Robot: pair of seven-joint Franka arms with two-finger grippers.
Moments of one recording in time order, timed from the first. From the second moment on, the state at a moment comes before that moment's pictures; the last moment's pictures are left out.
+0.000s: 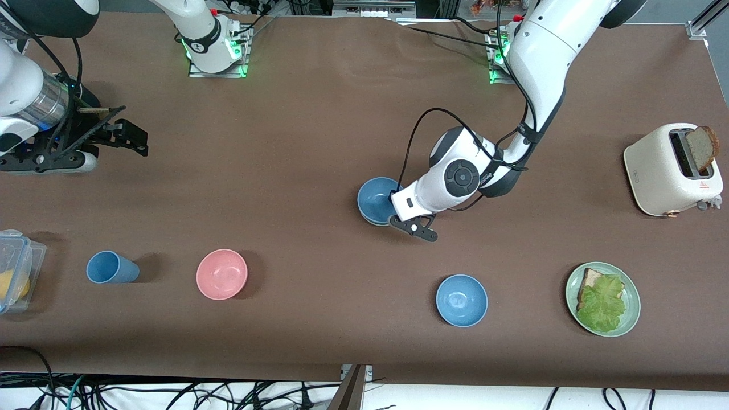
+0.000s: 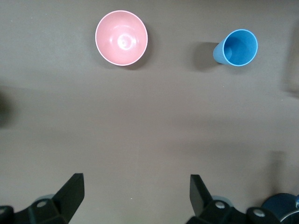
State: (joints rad) left arm -0.27 0.71 -0.34 -1.62 -0.10 2.31 -0.14; right arm 0.18 0.10 -0.05 -1.54 -0.01 1.58 0.07
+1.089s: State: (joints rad) left arm -0.02 0.36 -0.29 -1.52 0.06 1.76 -0.08; right arm 0.18 0.10 -0.05 -1.55 0.00 1.58 0.07
